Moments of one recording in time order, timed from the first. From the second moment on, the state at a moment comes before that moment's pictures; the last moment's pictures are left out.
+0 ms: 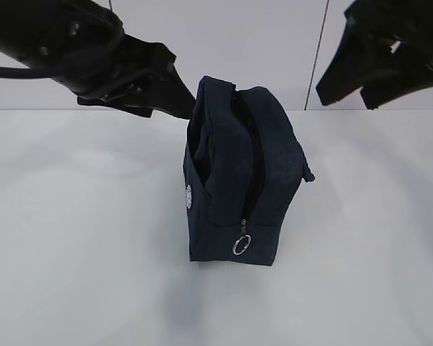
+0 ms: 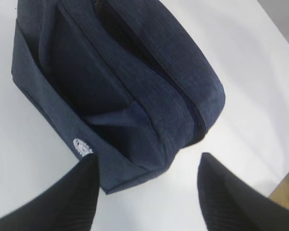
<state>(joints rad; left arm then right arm) -0.59 1.51 -1.25 -0.48 0.70 0.17 0.23 1.47 -1.46 0.39 1.21 -0.15</state>
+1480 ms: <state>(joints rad) -0.59 1.09 -0.94 -0.38 0.74 0.25 0.23 0.77 -0.60 0.49 0.71 -0.25</state>
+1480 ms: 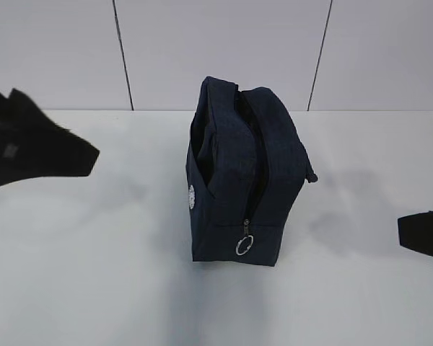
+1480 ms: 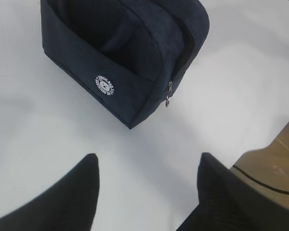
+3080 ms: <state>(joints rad) -0.59 0.97 -0.84 -0.37 0.76 0.31 0.55 1.10 -0.56 0.59 0.31 -0.32</state>
